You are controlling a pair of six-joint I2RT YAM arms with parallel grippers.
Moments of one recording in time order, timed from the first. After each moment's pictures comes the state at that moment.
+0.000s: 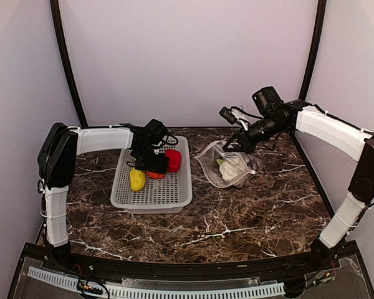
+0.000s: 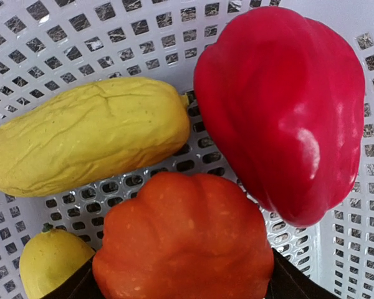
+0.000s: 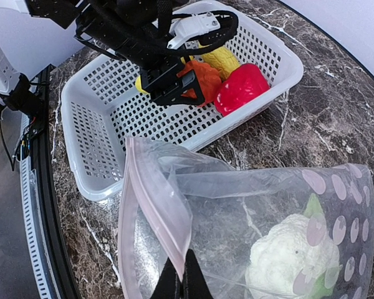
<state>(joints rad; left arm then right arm) -0.62 2.07 1.60 -0.72 -0.15 -0.40 0.51 1.64 1.50 -0.78 -0.64 -0.33</state>
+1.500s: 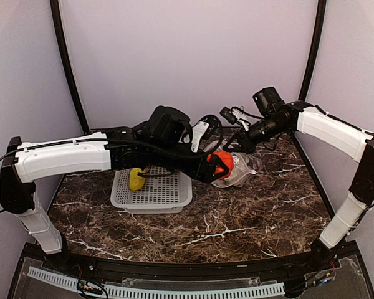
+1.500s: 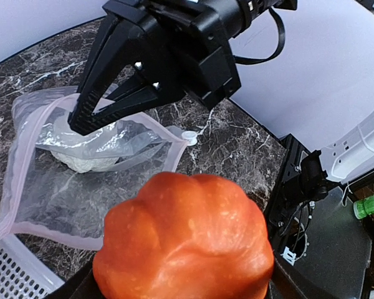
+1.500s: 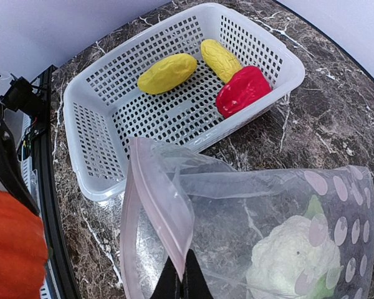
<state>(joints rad) -1.09 1.67 1.52 -0.39 0.08 -0.38 0.51 1.63 1.48 -0.77 -0.65 -0.32</state>
